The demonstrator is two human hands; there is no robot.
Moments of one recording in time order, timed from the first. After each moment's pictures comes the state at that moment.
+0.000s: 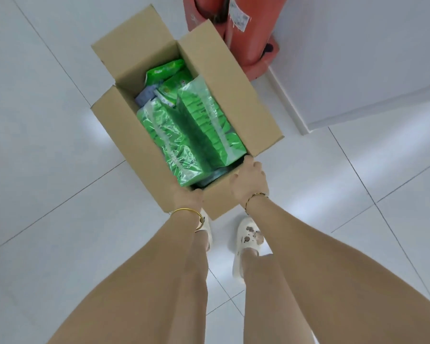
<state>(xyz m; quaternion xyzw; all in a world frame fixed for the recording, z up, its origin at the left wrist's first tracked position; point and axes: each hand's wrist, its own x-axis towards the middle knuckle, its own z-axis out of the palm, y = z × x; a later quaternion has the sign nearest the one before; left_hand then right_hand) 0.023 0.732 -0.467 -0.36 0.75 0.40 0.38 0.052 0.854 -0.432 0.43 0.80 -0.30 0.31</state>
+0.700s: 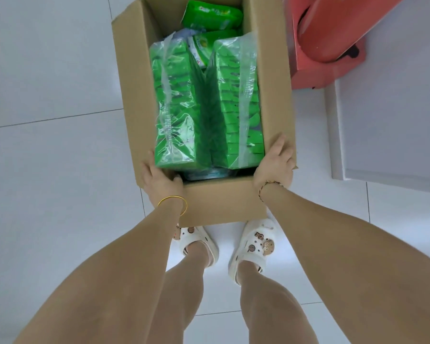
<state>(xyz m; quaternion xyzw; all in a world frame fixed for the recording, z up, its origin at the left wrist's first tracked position) 0.059 0.728 -0.615 -0.39 0.86 0.29 0.15 0.034 0.925 -0.609 0.32 0.89 -0.14 0.28</state>
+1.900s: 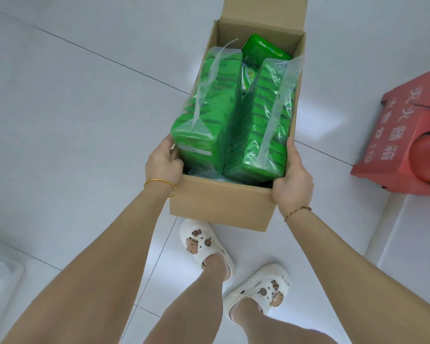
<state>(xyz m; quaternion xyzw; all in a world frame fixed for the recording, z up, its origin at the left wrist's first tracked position) 0.076 0.530 -0.556 -0.45 0.78 0.42 0.07 -0.003 0.753 -0.537 0.05 0.93 -0.28 0.23</state>
